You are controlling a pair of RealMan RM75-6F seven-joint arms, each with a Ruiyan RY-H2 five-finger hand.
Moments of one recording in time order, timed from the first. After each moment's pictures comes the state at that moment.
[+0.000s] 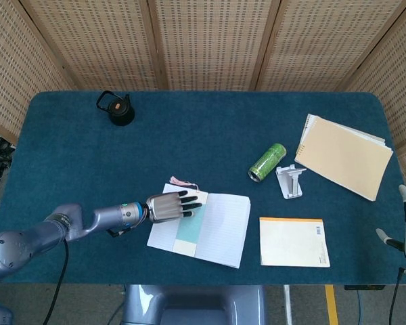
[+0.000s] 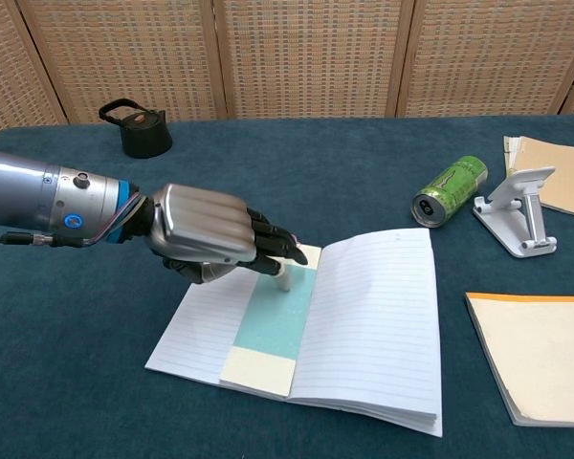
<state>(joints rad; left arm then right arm) -1.19 -1.62 0.28 -0.96 1.91 0.87 -0.18 0.07 -1.34 0.18 -1.17 -1.38 1.52 0.14</state>
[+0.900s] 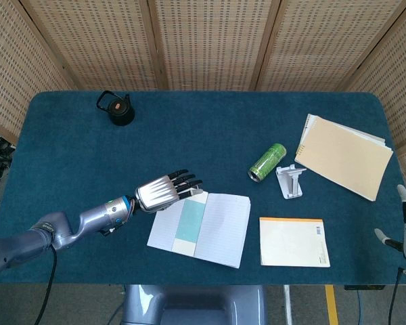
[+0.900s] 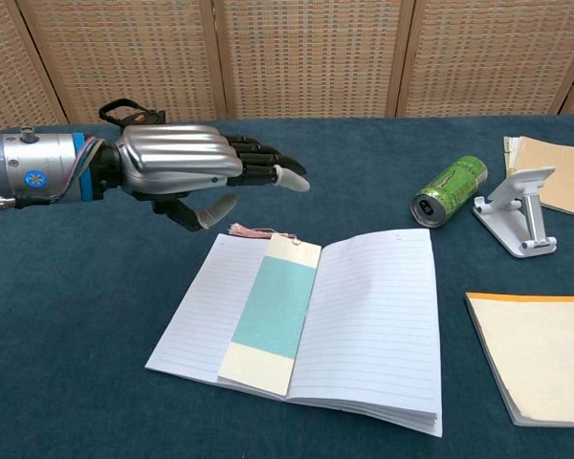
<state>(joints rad) -1.04 -1.54 0.15 -1.09 1.74 1.05 -0.14 0.07 -1.33 0.17 -1.19 -1.40 1.53 0.15</state>
